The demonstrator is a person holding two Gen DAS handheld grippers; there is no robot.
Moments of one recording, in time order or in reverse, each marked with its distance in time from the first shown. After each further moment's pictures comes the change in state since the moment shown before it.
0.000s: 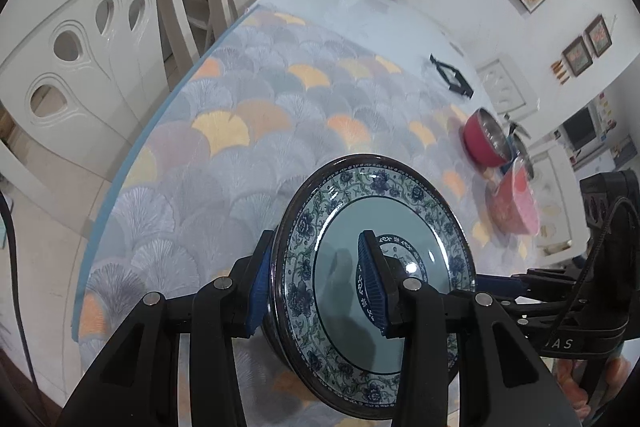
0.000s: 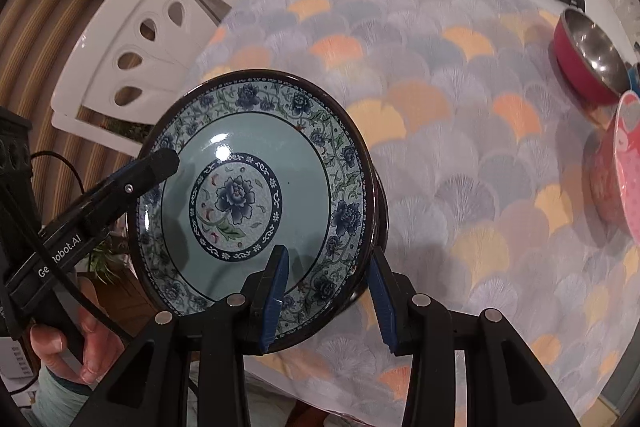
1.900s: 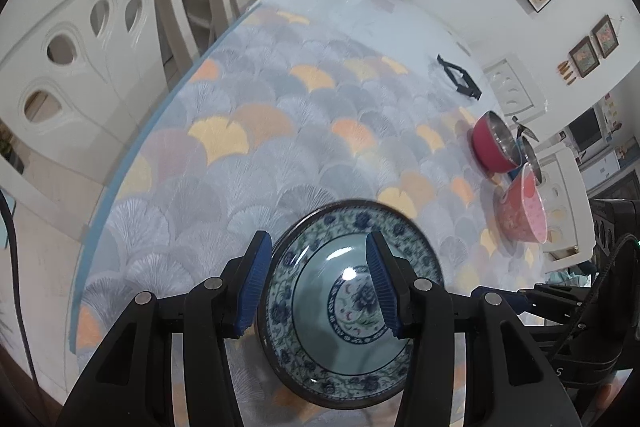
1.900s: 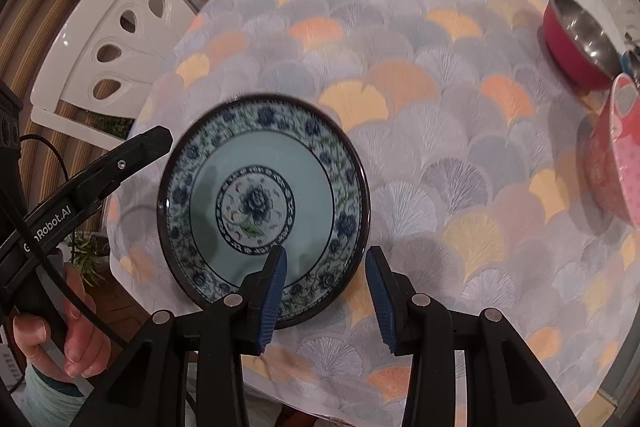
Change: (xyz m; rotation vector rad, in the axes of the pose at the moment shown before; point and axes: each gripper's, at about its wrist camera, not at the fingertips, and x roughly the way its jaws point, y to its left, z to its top) left arm 0.007 -0.003 0.013 -0.010 -0.004 0.015; right arm 0.008 -0.001 -0.006 0.006 -0.025 -0.064
